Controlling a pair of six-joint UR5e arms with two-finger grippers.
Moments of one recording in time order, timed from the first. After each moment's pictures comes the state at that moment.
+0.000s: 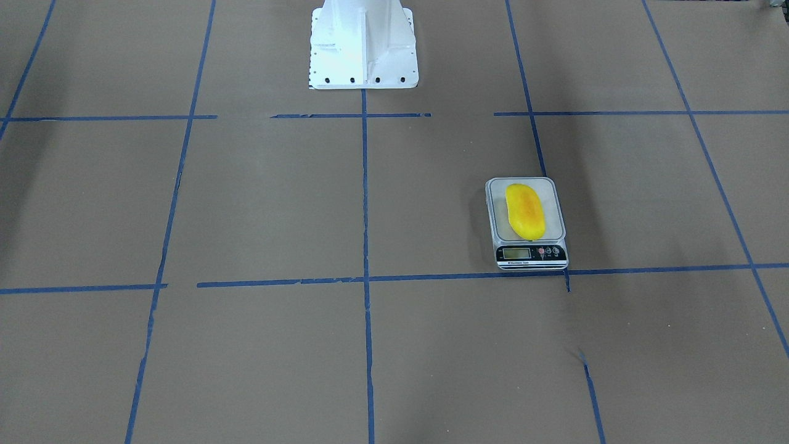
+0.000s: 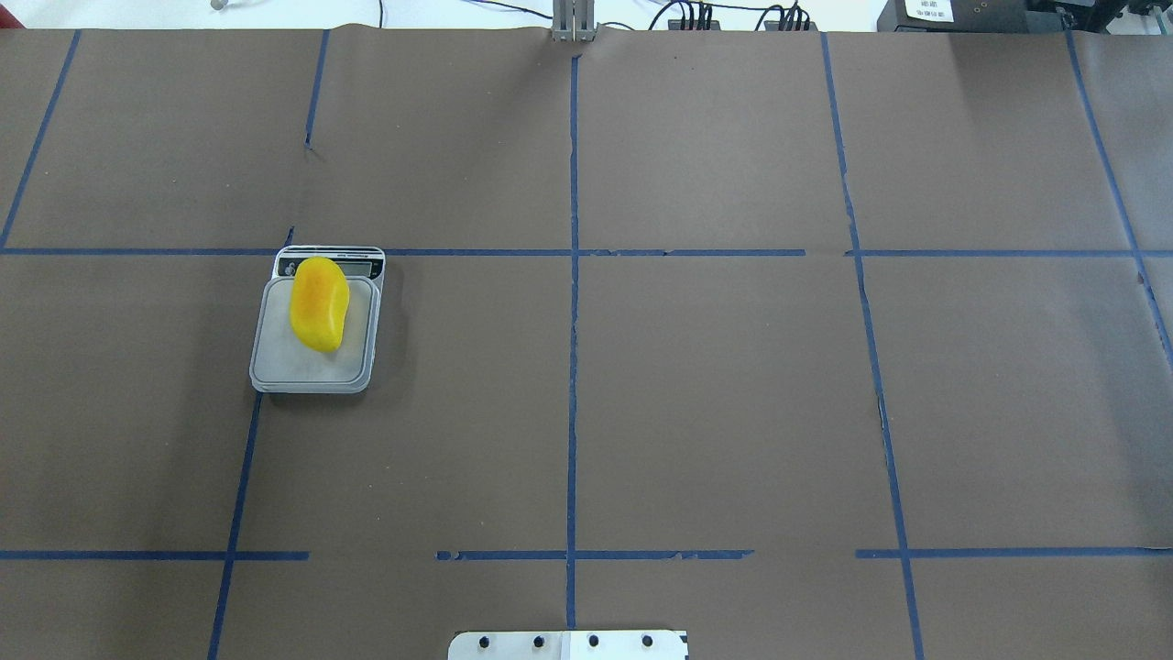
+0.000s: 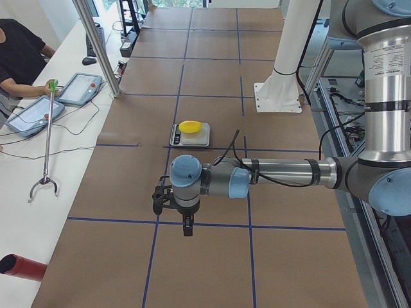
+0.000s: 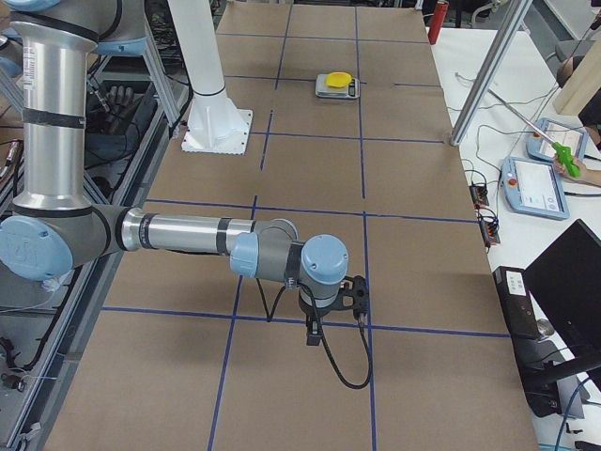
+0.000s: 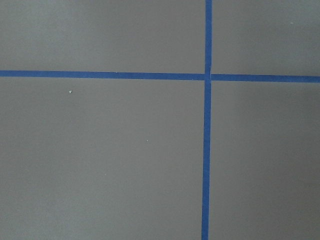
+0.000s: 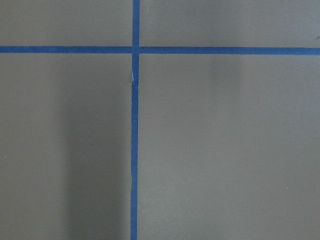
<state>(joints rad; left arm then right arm) -1.58 -1.46 -1.69 -1.61 -2.32 -0.10 1.64 -1.68 1.68 -1.68 2.35 -0.13</state>
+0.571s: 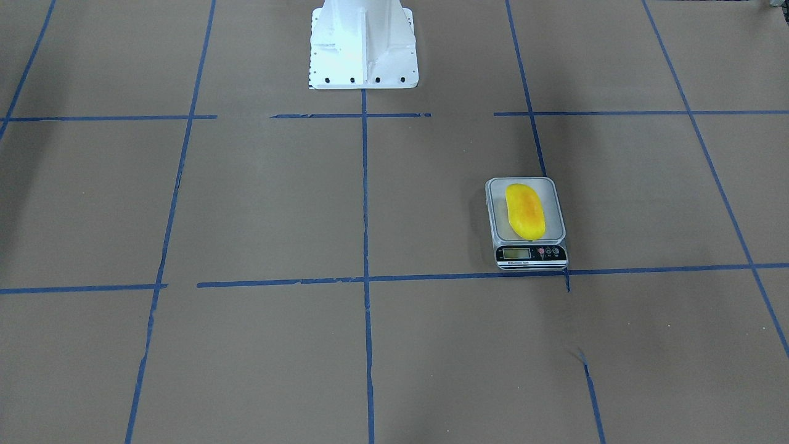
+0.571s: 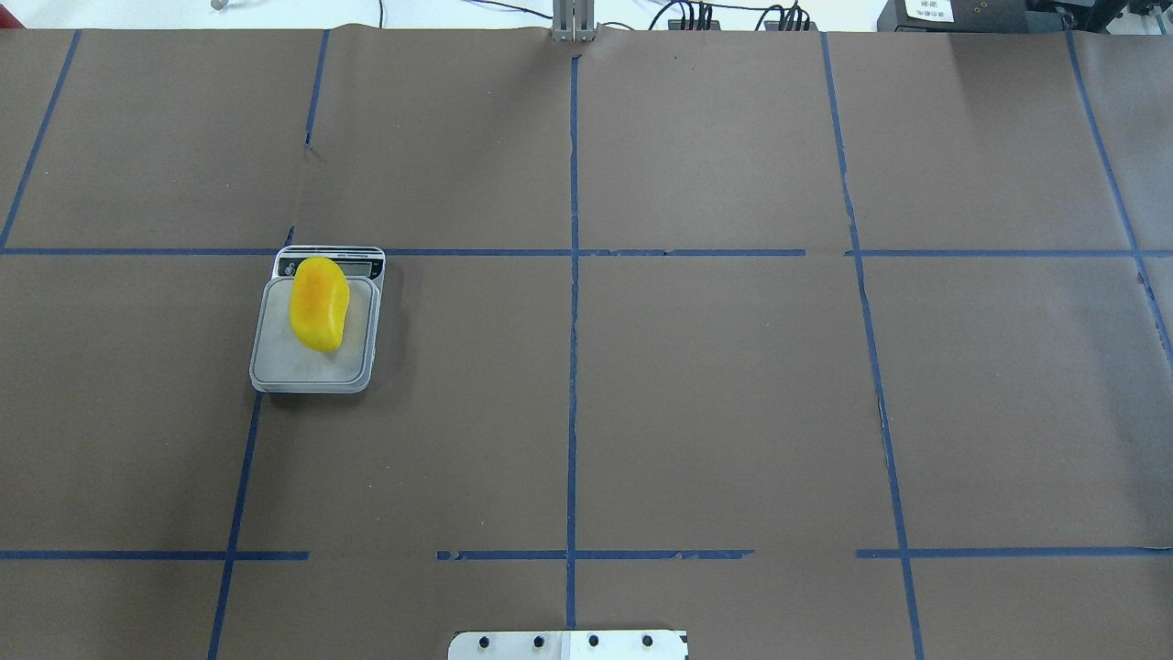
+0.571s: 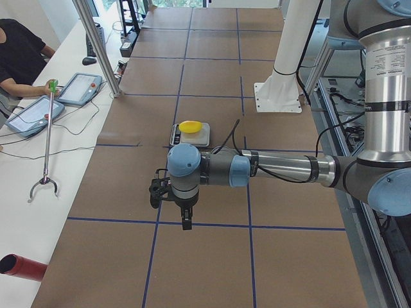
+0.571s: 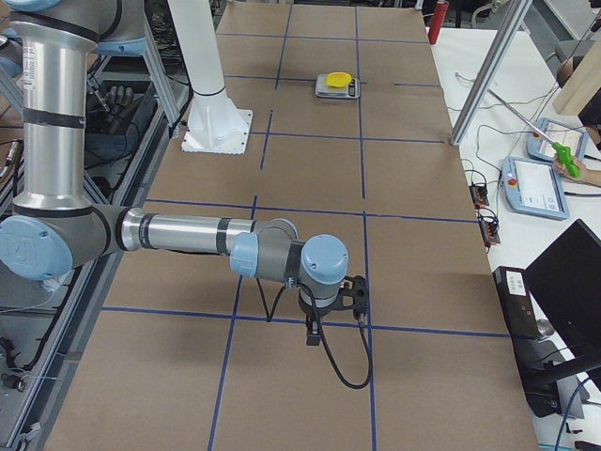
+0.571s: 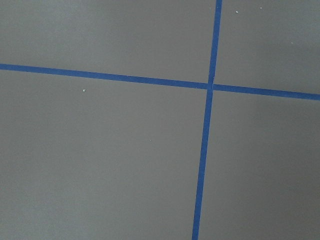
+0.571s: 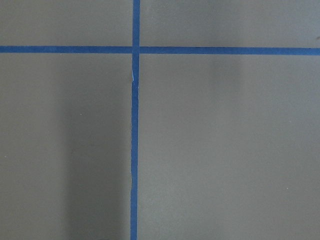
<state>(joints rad) -1.62 -1.47 -1.76 -1.52 -2.32 -0.10 1.64 -1.68 1.68 -1.68 2.35 -0.13</state>
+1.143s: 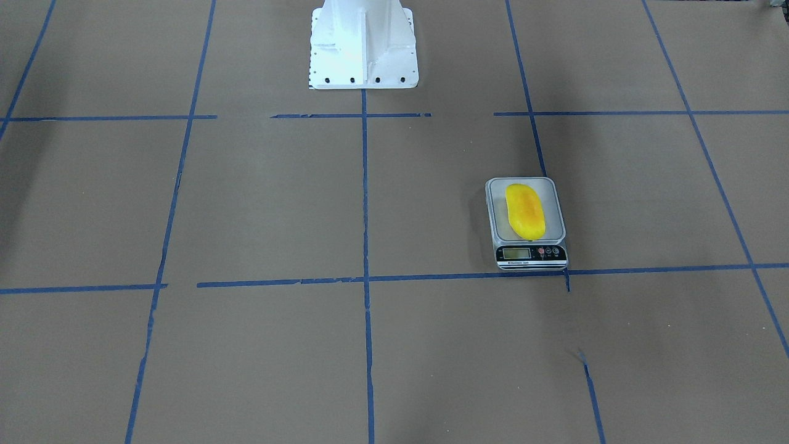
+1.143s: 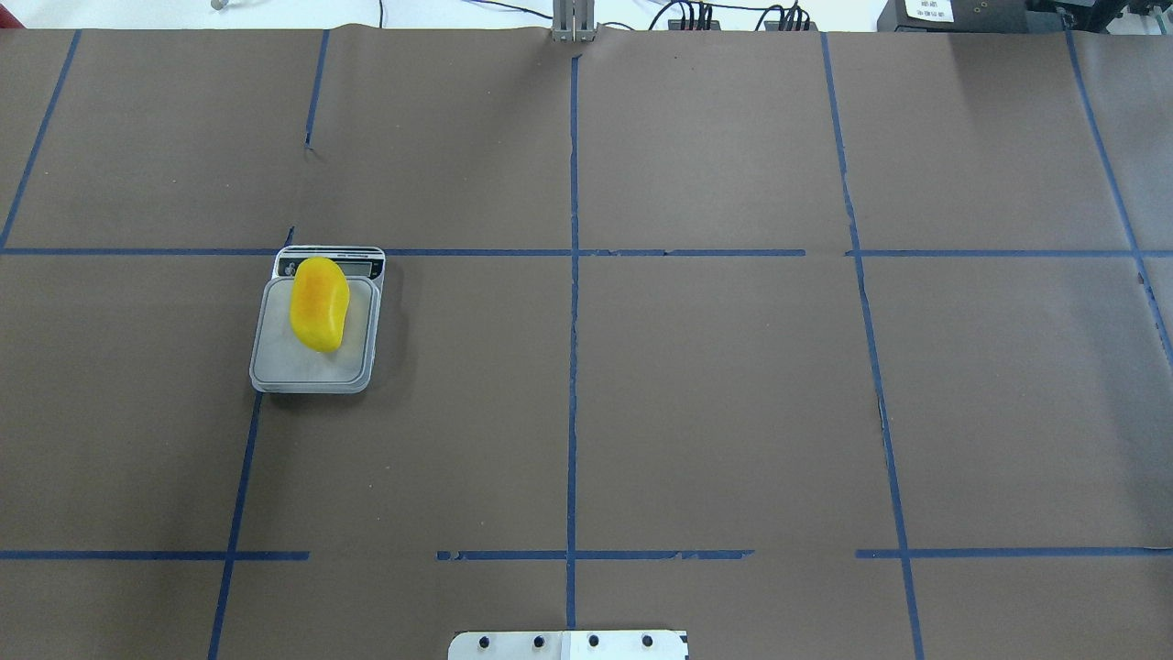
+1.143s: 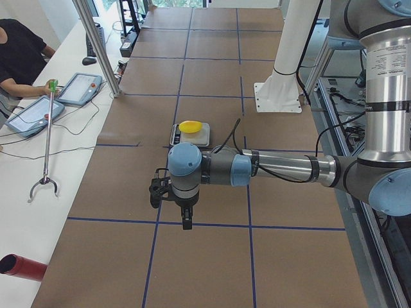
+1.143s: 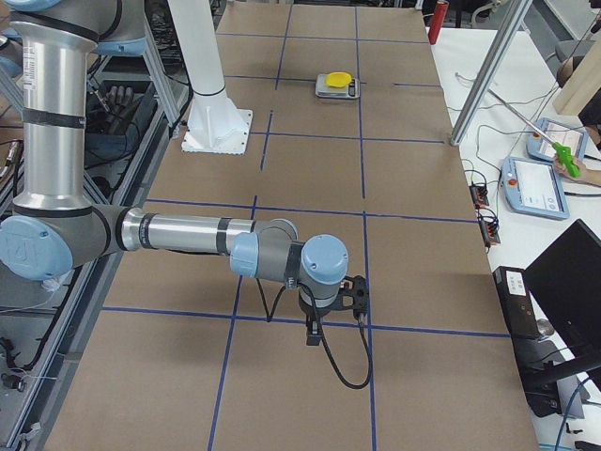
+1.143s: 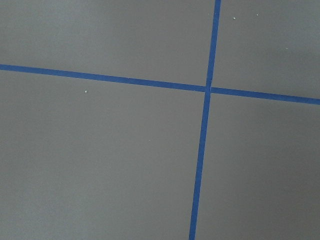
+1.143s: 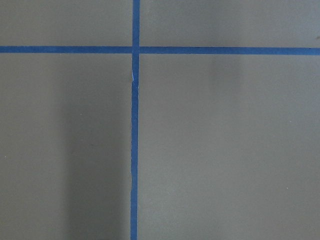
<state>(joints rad) -1.63 -1.47 -1.76 -1.52 -2.32 -0.10 1.64 -1.68 1.68 -1.68 2.35 -0.13</state>
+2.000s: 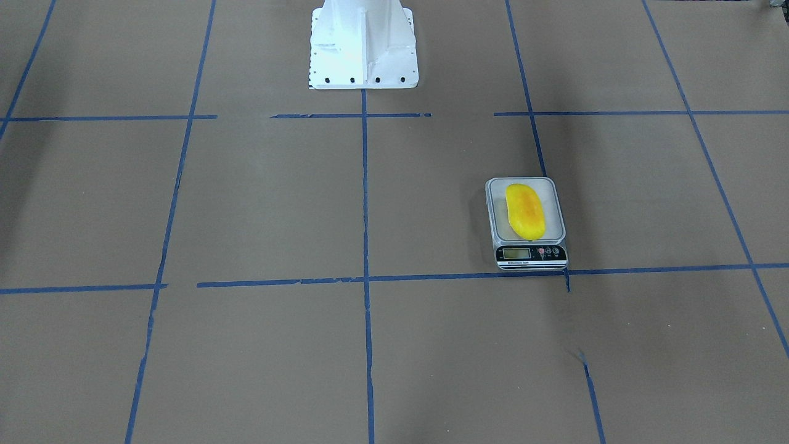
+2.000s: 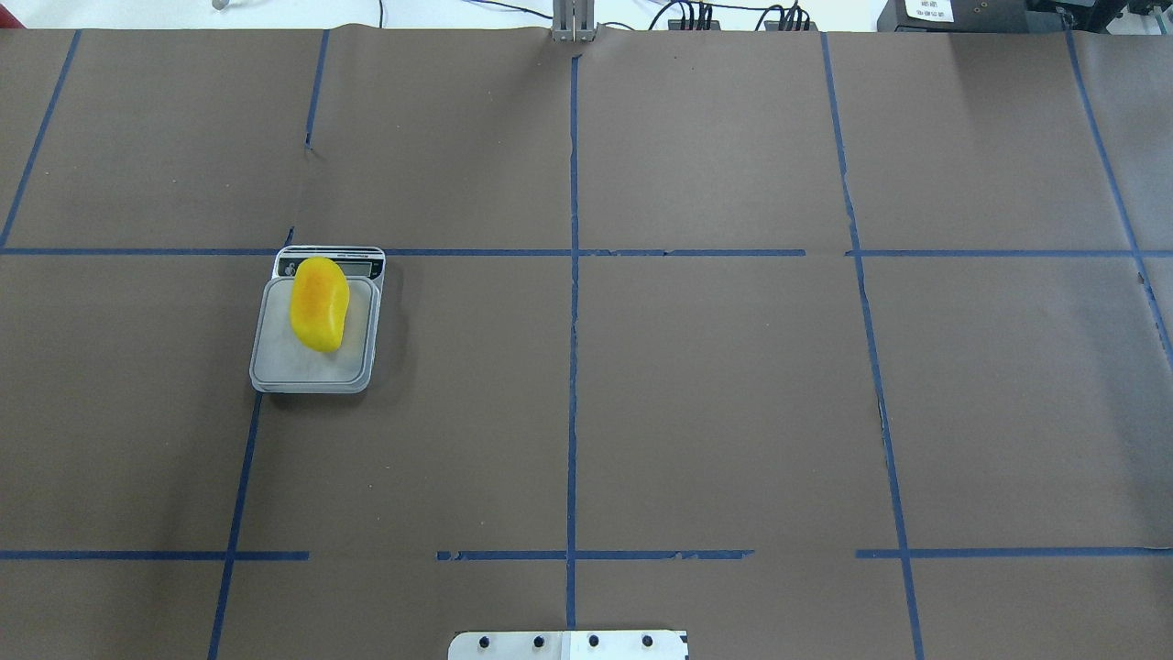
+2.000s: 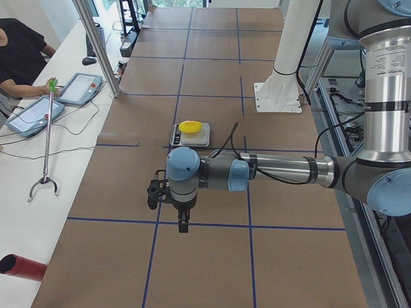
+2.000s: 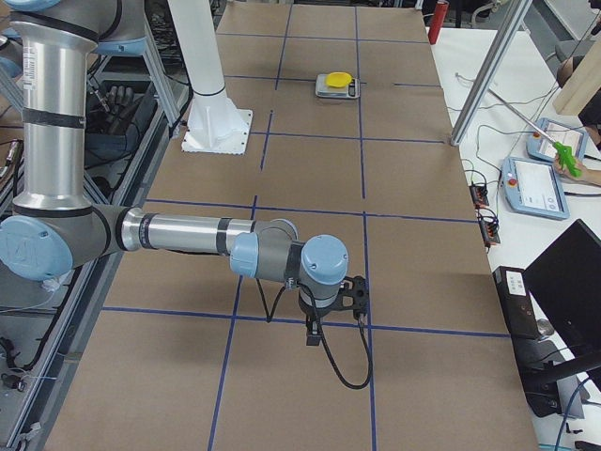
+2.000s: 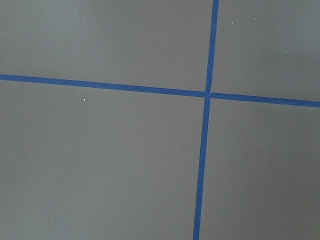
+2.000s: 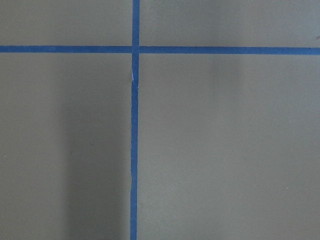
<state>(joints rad) -1.62 -1.48 -1.71 -1.57 -2.33 -0.02 1.64 -1.68 1.67 -1.68 2.35 -0.13</state>
